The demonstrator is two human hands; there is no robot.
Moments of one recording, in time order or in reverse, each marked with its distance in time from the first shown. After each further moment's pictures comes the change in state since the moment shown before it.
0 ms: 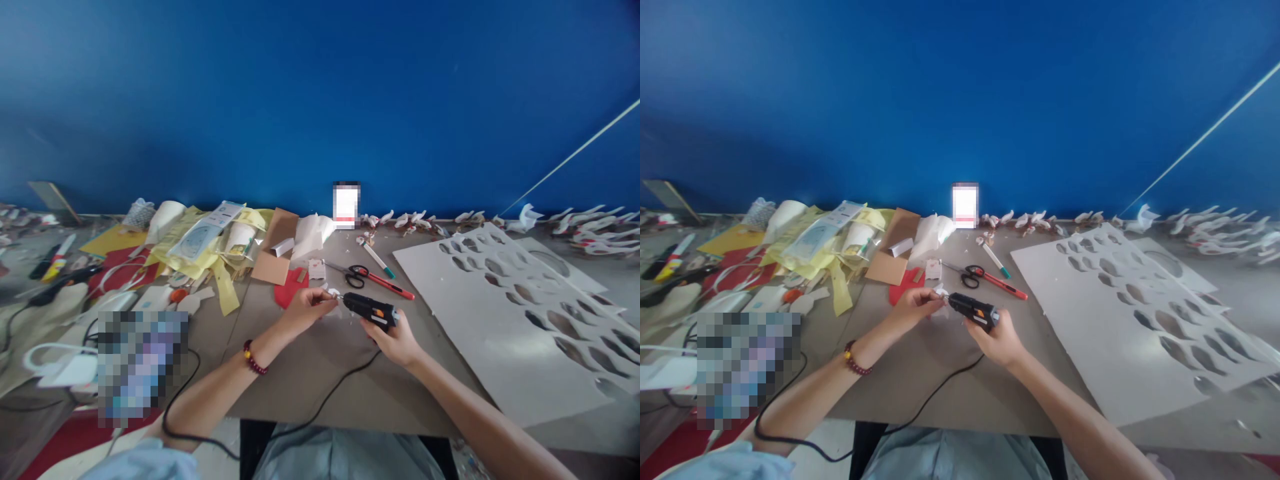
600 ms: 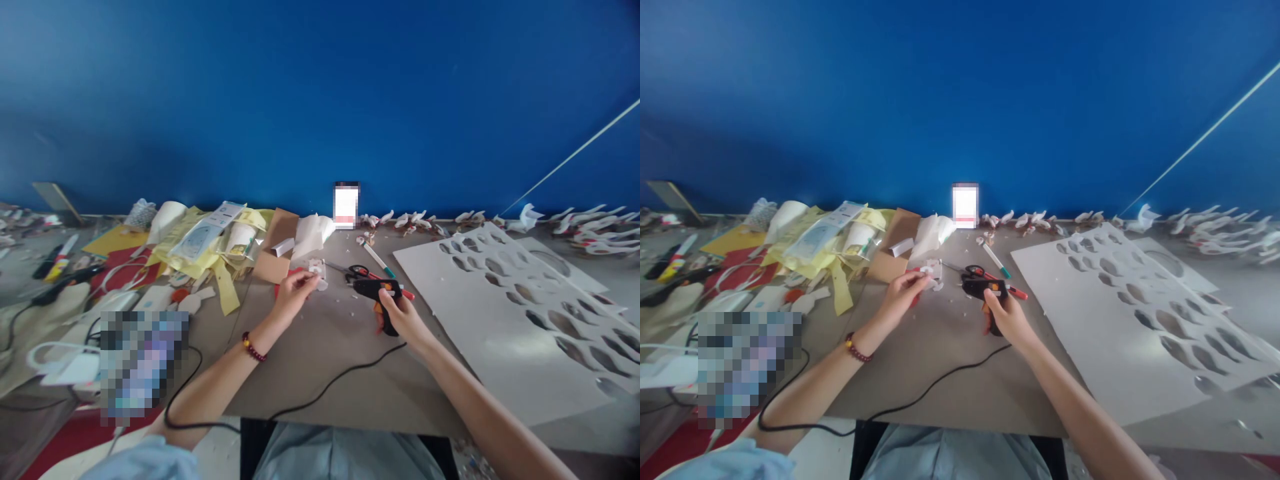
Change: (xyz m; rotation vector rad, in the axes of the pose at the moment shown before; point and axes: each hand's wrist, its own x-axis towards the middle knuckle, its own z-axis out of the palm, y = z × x) left_hand 0.011 0.004 -0.019 -0.006 0.324 0.112; right_hand 0.022 0.001 -0.020 0.175 0.041 0.263
